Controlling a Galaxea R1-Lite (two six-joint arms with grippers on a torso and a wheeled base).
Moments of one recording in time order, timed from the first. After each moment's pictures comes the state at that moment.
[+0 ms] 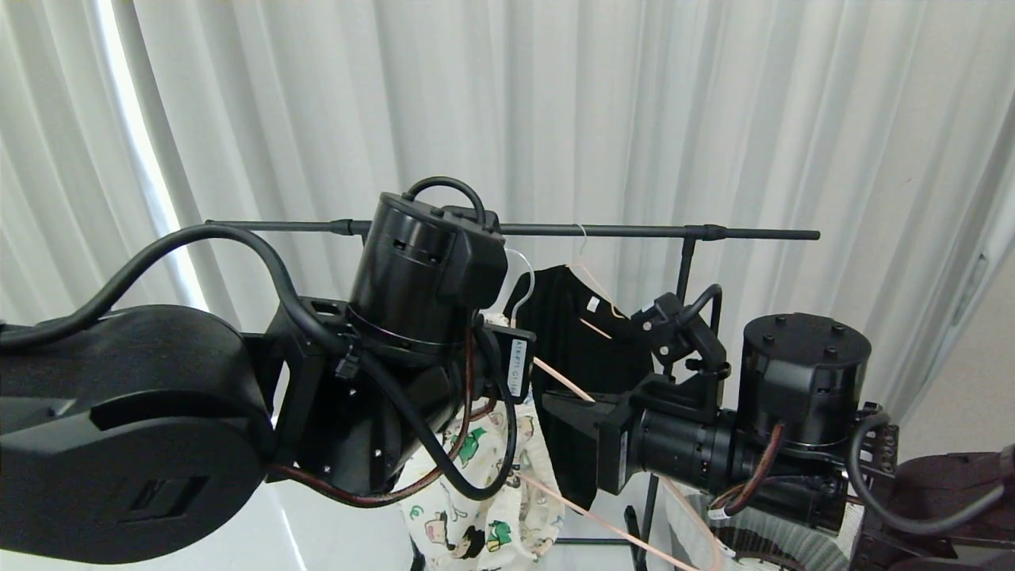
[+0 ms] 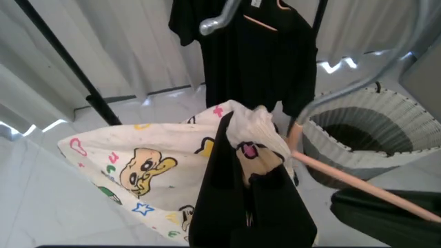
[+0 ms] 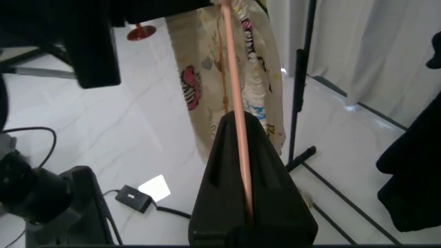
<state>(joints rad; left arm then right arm) -0.85 1.69 -1.12 -0.04 0.51 -0.19 0.91 1.78 -0.70 -0.92 0.17 0.30</state>
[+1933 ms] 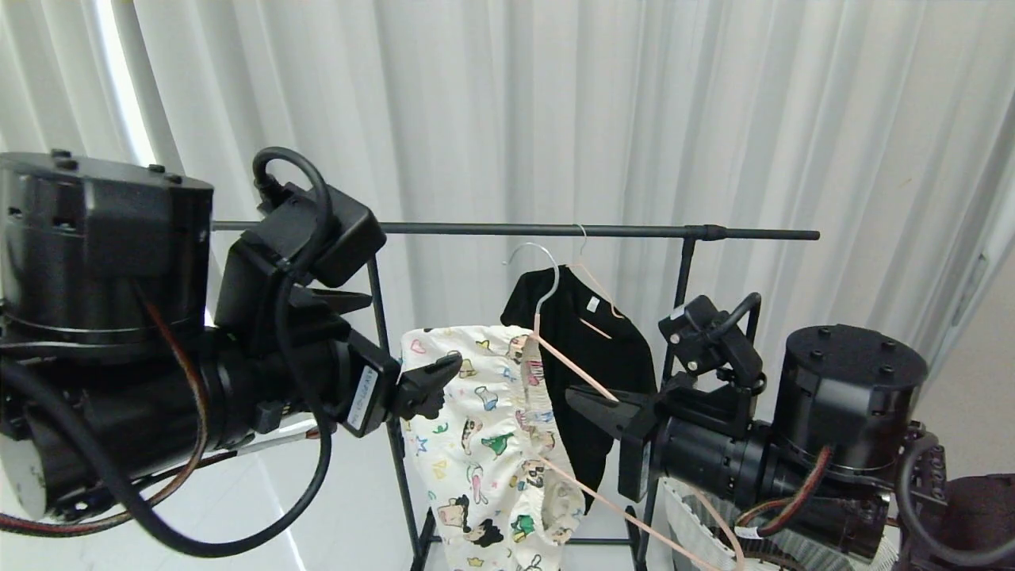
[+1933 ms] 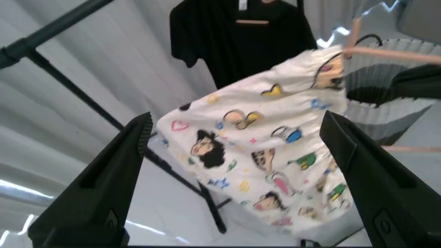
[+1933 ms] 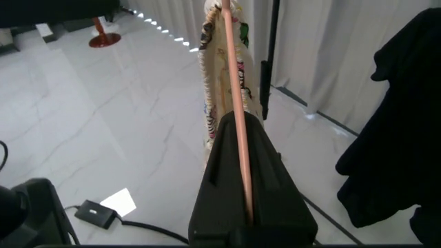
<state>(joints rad) -0.65 1.37 -0.90 -0.05 0.16 0.23 0.92 1.72 -0.61 -0.98 0.08 0.21</state>
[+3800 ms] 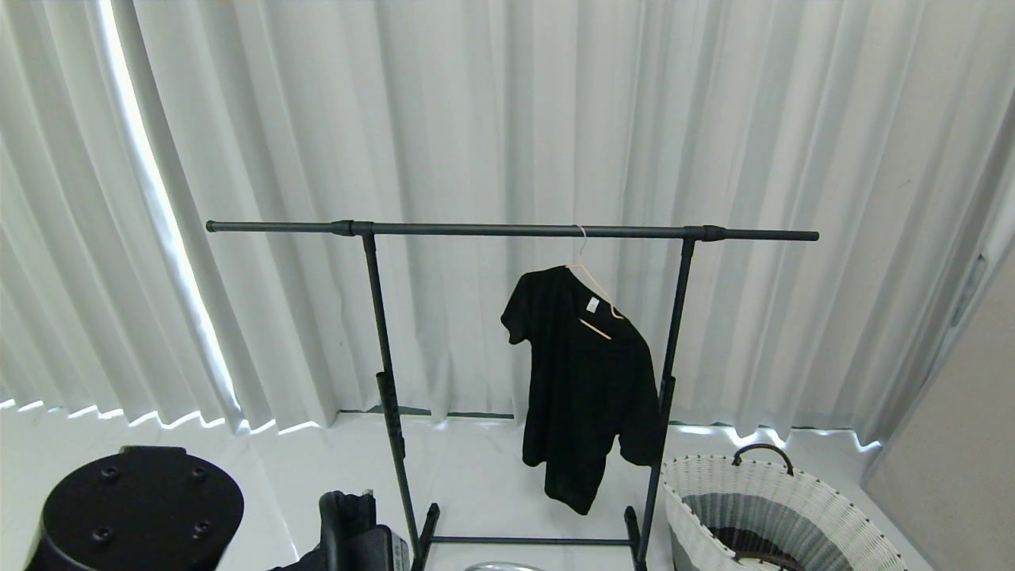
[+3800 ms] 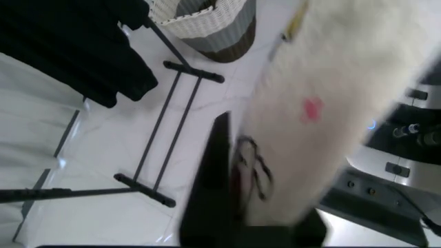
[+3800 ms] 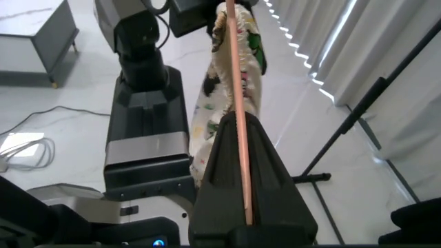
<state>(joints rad) -0.87 1.27 -0.48 -0.09 -0.22 0.36 1.26 1.44 -0.18 -1.10 0.21 -0.01</state>
